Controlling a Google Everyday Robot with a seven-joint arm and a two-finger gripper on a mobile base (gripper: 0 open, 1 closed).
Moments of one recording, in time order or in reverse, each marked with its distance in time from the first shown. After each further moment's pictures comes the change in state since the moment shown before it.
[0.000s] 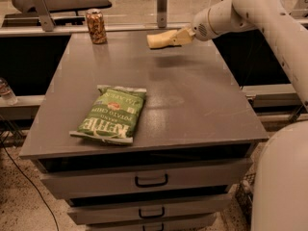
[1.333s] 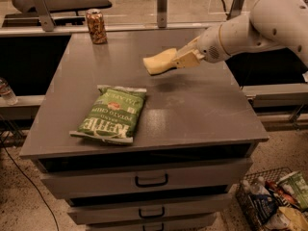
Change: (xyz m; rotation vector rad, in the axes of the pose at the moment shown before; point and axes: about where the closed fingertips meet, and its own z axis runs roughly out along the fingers) arm 0.031 0.095 -0.054 -0.117 0.001 -0.141
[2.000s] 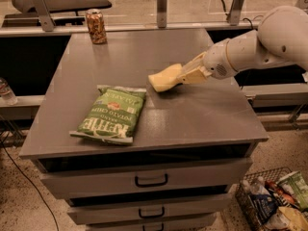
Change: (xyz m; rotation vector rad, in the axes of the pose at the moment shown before) arm 0.041 0.027 -0.009 -0.033 0.034 -0.036
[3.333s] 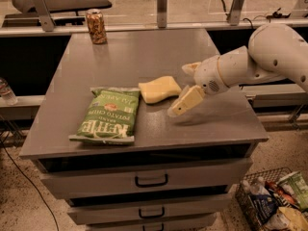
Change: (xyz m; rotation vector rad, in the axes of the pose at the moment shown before) arm 0.009 0.057 0.019 -0.137 -0.023 -0.008
